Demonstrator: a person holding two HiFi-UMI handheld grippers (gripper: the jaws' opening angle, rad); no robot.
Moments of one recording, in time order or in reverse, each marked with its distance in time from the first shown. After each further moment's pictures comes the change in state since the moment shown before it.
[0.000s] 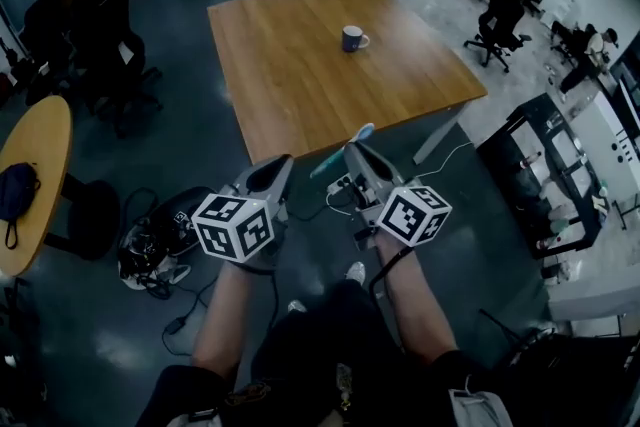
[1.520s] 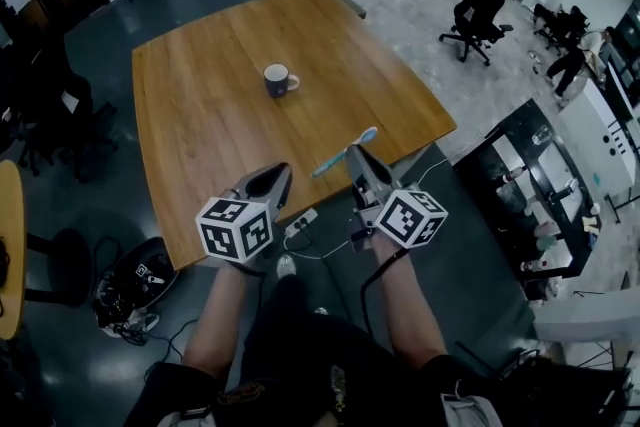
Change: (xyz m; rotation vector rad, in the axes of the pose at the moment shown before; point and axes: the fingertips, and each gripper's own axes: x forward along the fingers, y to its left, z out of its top) left arm 0.359 -0.009 0.005 0.006 0.129 -0.046; right arm 0.057 -0.316 0.169 0.058 -0.070 -0.129
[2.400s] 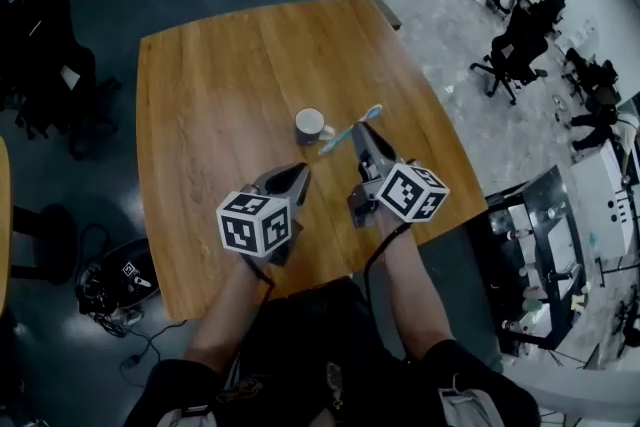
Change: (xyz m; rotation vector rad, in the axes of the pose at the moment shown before) left arm 0.151 0.163 0.059 -0.146 -0.004 0.078; right arm 0.275 -0.093 0.034 -0.084 0.143 0.038
